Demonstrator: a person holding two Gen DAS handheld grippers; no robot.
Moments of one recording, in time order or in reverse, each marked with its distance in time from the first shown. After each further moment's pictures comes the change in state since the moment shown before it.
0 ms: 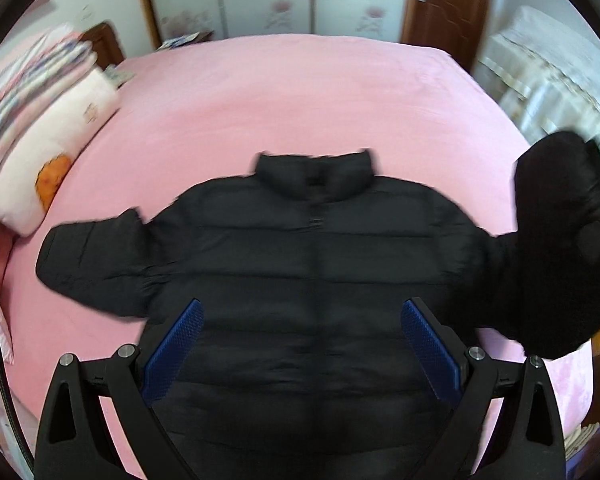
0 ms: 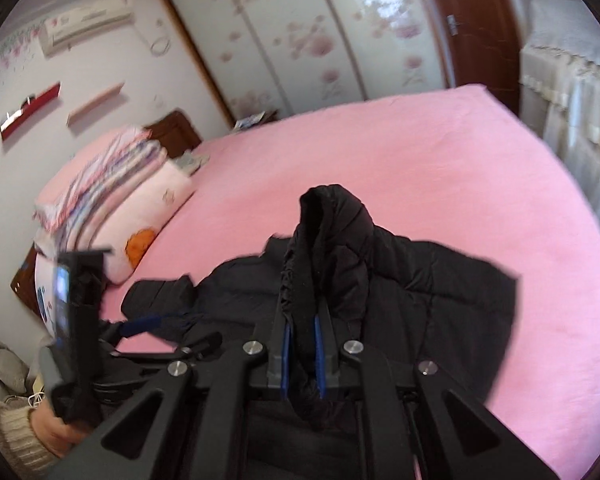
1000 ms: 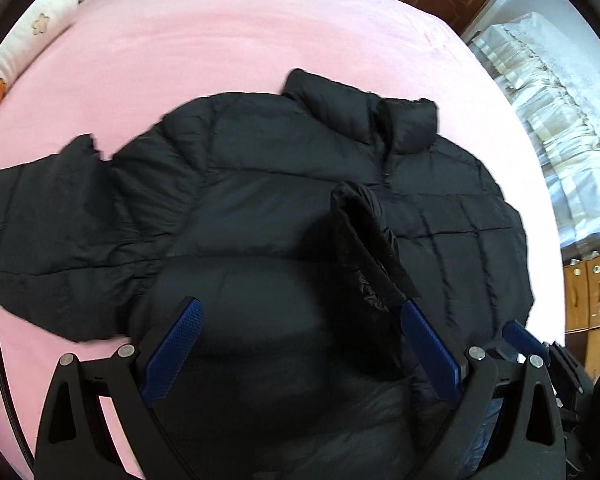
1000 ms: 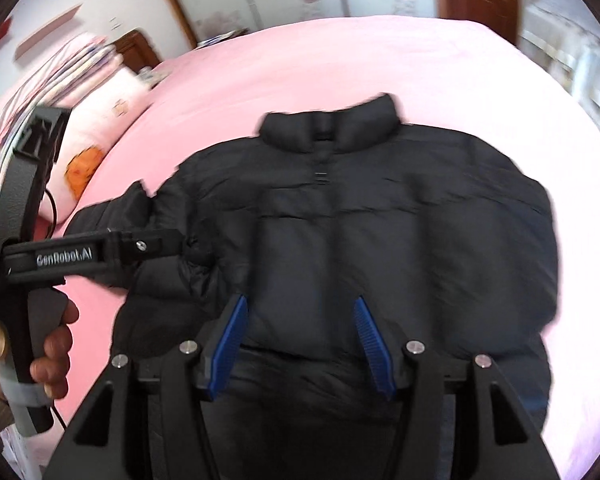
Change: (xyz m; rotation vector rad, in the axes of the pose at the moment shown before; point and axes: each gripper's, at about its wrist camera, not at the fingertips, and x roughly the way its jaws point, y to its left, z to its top) left arm 0.142 0.103 -0.002 -0.039 0.220 -0.285; right arm 0.119 0.039 -0.093 0.060 0.234 -0.191
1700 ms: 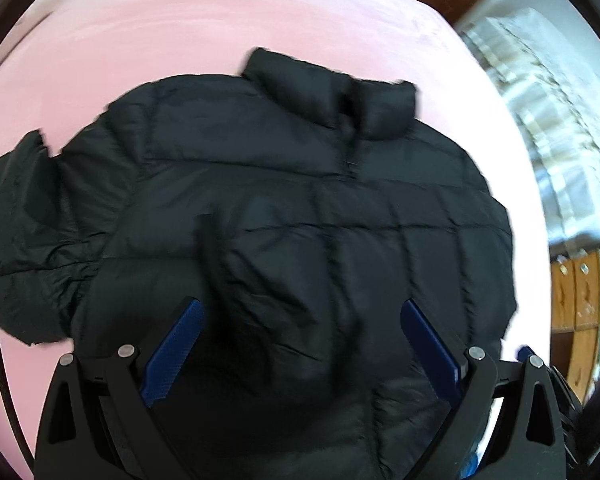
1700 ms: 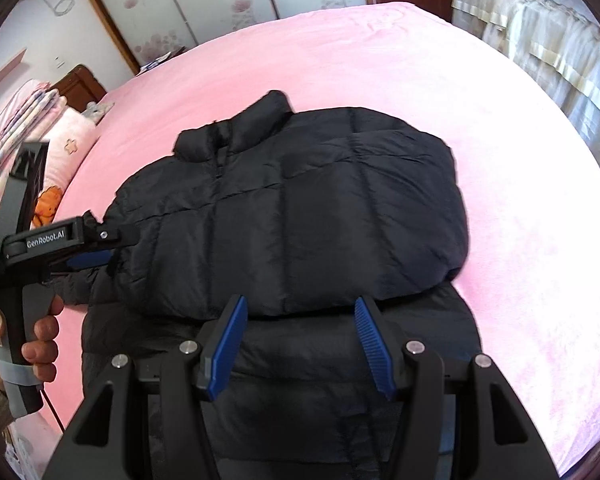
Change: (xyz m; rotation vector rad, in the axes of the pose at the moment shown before) left arm 0.024 -0.024 0.008 -0.039 0.046 -0.021; right arm -0.026 -0.073 -0.021 0.147 -0.011 -0.102
